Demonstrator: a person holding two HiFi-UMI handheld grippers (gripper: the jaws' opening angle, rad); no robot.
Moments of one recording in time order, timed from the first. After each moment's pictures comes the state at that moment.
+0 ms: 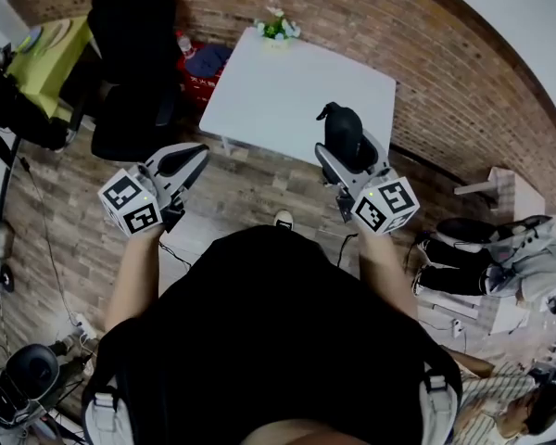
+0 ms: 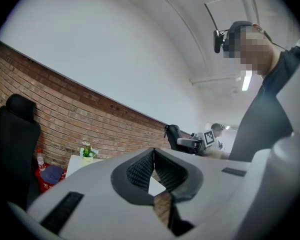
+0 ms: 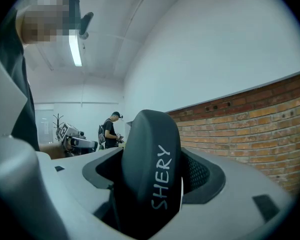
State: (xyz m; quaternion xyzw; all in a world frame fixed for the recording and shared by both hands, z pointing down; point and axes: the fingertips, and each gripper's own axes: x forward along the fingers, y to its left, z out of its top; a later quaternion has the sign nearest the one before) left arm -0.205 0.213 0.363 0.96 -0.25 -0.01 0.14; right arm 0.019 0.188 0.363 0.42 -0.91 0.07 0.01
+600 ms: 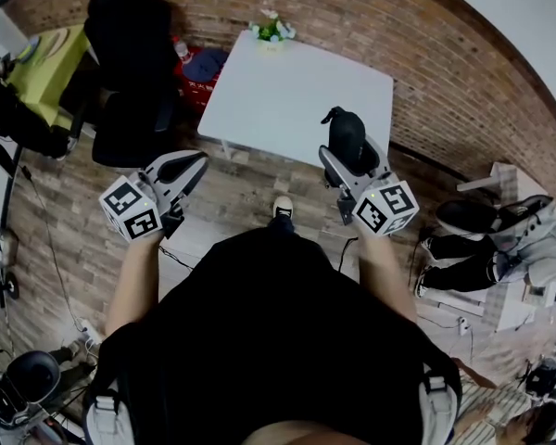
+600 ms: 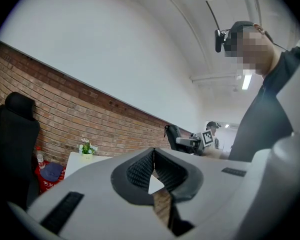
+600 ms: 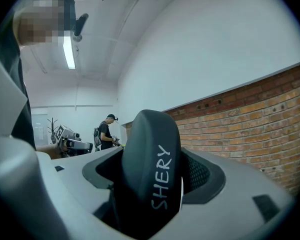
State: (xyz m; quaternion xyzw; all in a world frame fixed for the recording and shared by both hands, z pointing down) left arm -0.199 0.223 0.369 0.96 -0.25 0.00 0.15; right arm 0.042 0.195 0.375 0.45 -0.89 0.09 0.00
